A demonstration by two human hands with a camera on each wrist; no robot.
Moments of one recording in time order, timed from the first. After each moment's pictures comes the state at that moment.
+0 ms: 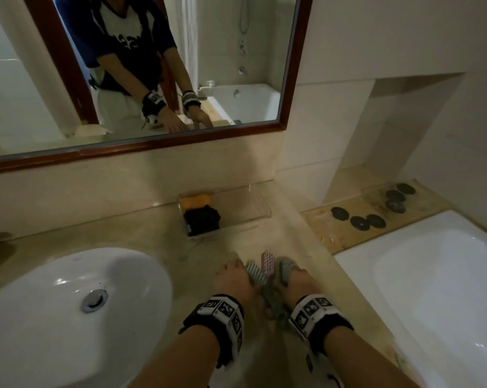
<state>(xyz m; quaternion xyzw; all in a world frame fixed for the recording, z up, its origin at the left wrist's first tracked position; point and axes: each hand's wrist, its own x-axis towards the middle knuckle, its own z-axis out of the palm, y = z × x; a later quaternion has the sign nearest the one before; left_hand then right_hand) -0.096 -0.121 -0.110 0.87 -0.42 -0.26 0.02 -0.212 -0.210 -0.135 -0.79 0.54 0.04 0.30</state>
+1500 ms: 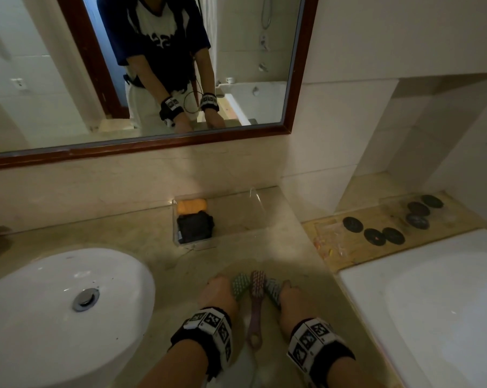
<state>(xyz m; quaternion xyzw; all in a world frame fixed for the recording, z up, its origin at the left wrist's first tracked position) -0.089 -0.152 -0.130 0.91 -0.26 -0.30 0.10 -0.211 -0.245 -0.146 -0.85 0.45 0.17 0.18</state>
